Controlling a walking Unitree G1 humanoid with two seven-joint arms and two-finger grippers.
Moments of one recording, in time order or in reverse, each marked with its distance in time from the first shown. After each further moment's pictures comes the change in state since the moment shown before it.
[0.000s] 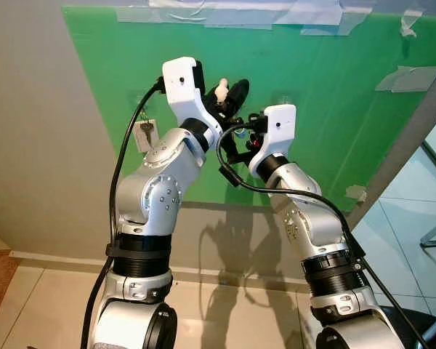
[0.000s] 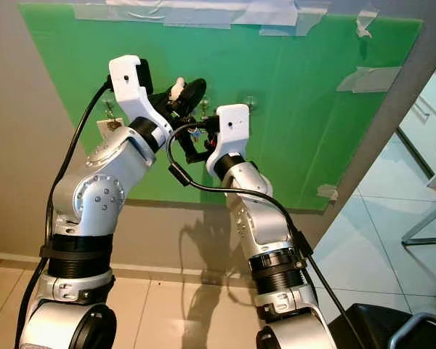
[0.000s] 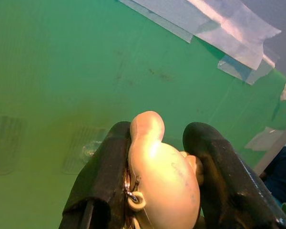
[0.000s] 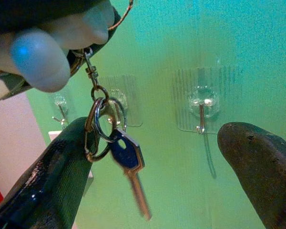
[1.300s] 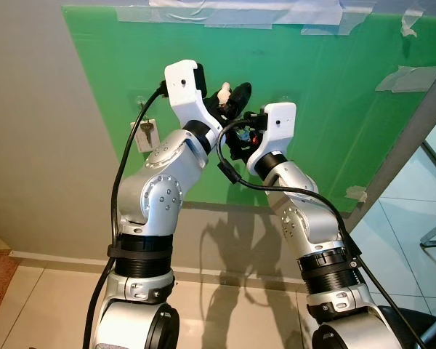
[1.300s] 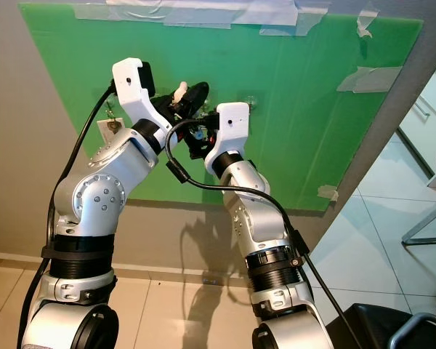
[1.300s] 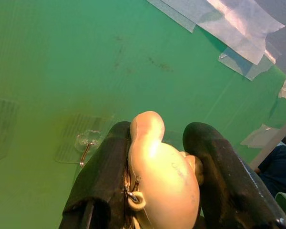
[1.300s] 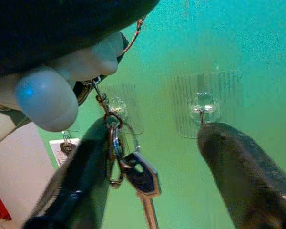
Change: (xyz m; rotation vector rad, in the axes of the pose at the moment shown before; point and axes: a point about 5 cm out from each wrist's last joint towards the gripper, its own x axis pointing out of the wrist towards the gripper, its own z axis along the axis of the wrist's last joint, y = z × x) left arm 0.000 -0.002 -0.004 -0.038 0.030 0.002; right arm 0.004 0.002 0.001 0.027 -0.024 -0.005
